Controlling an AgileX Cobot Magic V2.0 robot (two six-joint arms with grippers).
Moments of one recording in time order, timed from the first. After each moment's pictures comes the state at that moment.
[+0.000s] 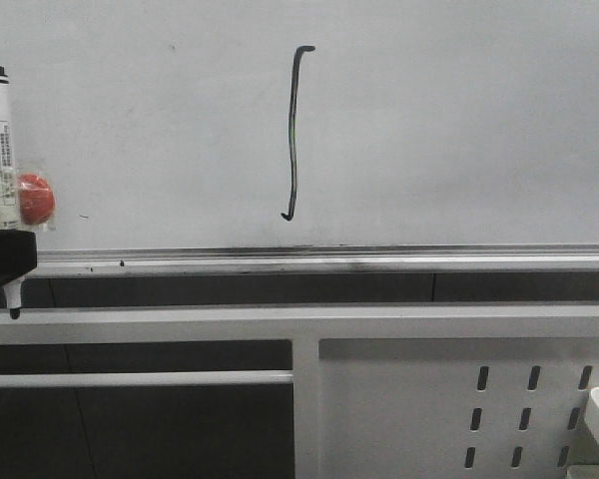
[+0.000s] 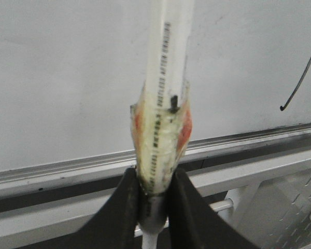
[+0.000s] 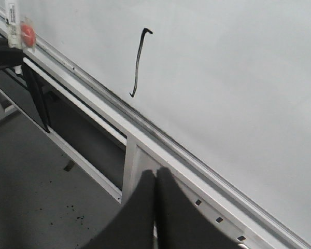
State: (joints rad) left arm -0.76 1.45 -0.05 -0.31 -1.13 -0.12; right arm 1.03 0.74 -0.74 -0.60 0.75 0.53
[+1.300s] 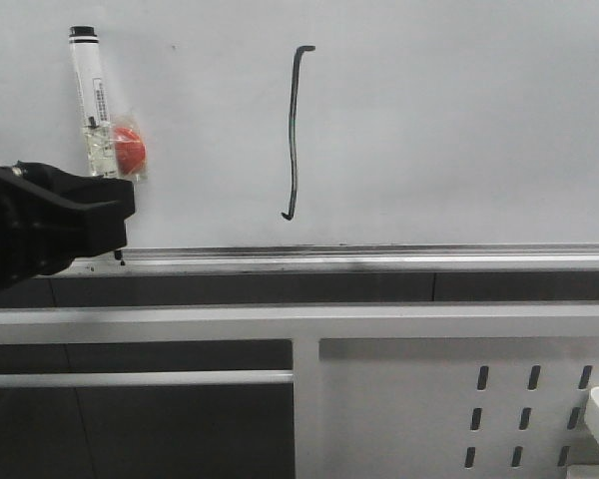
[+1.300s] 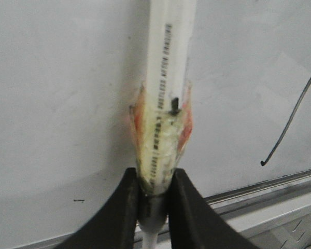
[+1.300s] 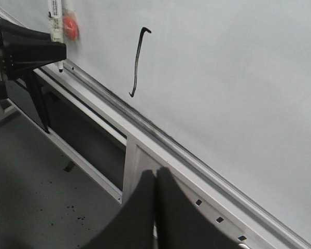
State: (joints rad) left arm -0.76 1.58 -0.25 -0.30 -1.13 -0.12; right arm 1.03 0.74 -0.74 -0.60 0.75 0.53
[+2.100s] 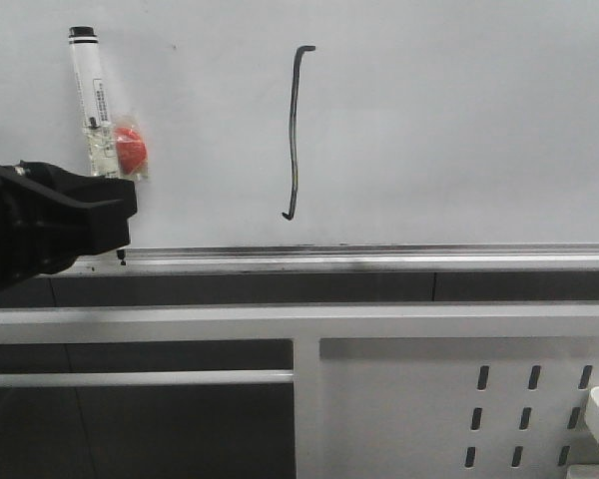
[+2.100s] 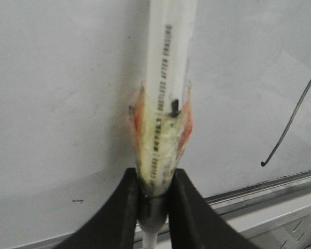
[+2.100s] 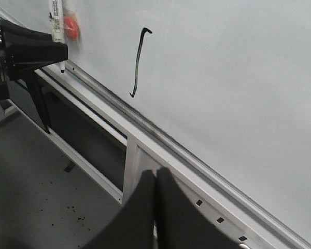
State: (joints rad) left arm -0.76 1.58 -0.26 -0.30 -1.12 -0.12; right arm 1.03 0.74 -0.74 -0.60 0.75 0.53
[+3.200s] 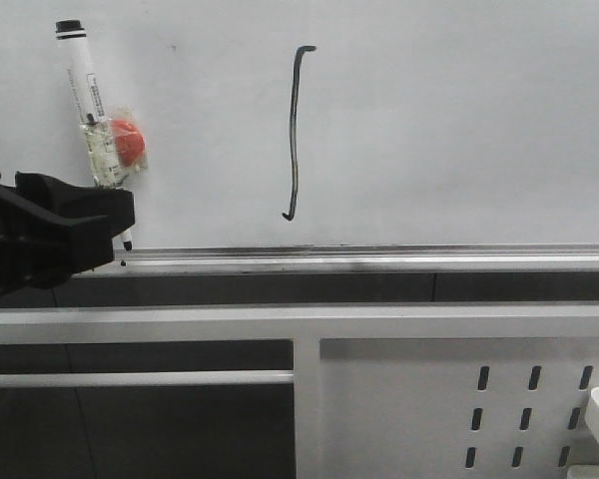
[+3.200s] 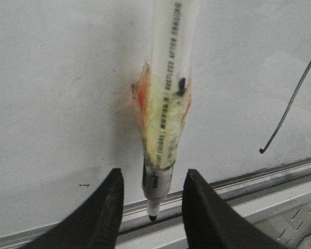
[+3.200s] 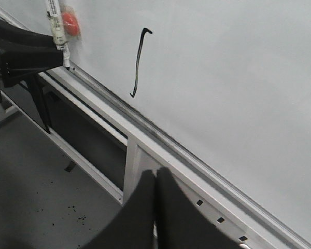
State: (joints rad) left arm -0.76 1.57 -0.21 -0.28 -1.14 -0.12; right arm 1.03 0.74 -0.74 -0.60 0.75 0.53
